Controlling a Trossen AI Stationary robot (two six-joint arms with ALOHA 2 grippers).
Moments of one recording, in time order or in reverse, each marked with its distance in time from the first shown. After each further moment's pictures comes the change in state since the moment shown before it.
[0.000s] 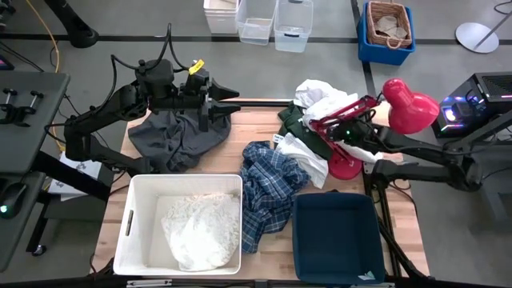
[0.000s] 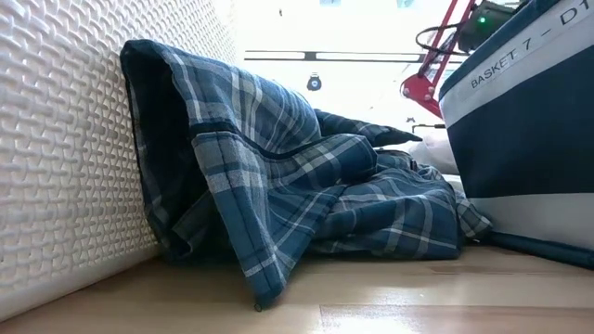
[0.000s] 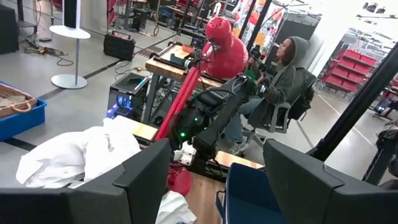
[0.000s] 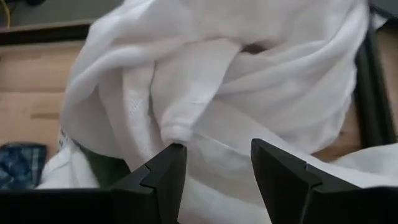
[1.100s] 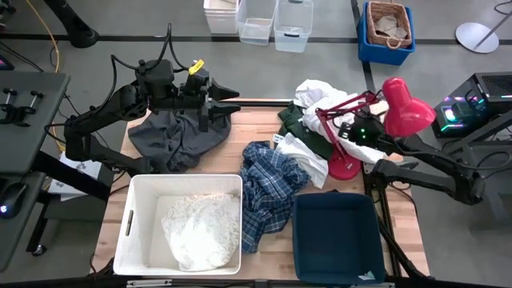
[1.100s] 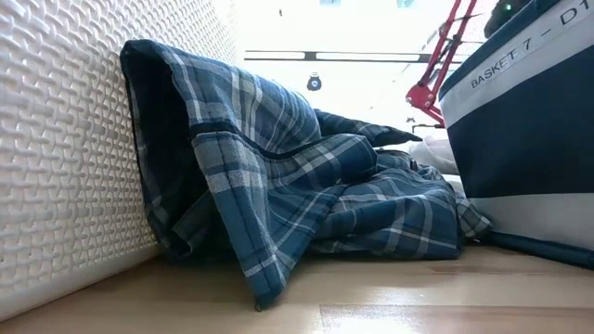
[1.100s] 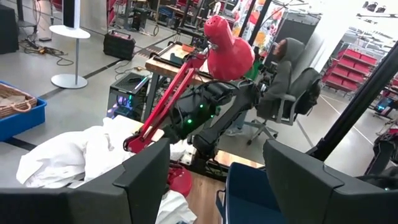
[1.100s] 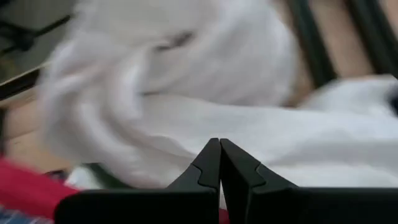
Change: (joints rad) left arm 0.000 0.000 0.000 -0.002 0.001 0.000; right arm -0.073 -0.187 0.037 -0.260 -0.061 0.264
